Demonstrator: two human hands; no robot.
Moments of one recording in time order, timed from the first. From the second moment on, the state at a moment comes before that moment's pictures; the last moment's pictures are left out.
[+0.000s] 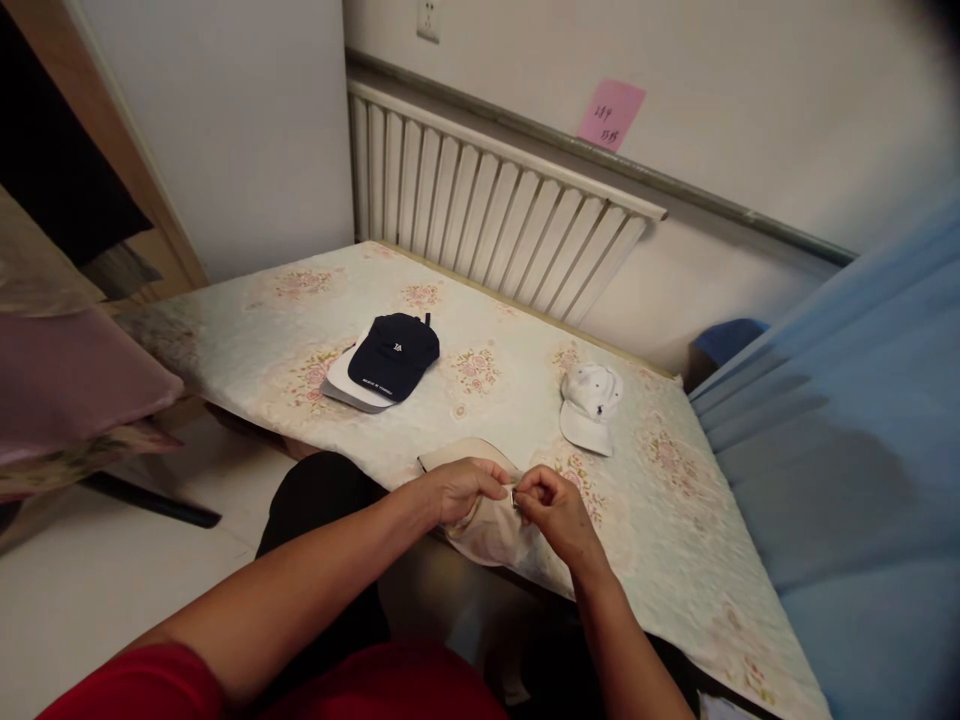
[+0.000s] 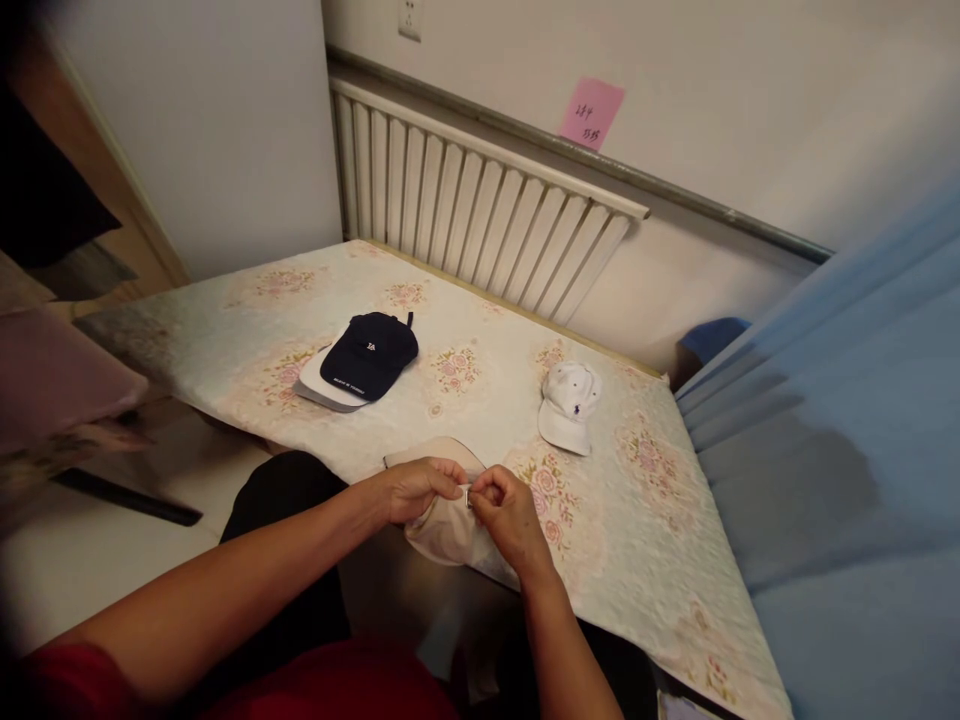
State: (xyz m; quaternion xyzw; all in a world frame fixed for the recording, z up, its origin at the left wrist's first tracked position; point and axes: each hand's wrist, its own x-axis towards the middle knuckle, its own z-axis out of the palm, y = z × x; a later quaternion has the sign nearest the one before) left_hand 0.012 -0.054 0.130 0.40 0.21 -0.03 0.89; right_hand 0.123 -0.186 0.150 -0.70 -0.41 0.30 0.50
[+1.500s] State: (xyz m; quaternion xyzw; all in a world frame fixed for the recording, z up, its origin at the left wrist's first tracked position) left_hand 0.012 -0.054 0.126 0.41 0.23 -0.01 0.88; right_hand 0.111 -0.184 0.150 -0.77 -0.51 0.03 0.38
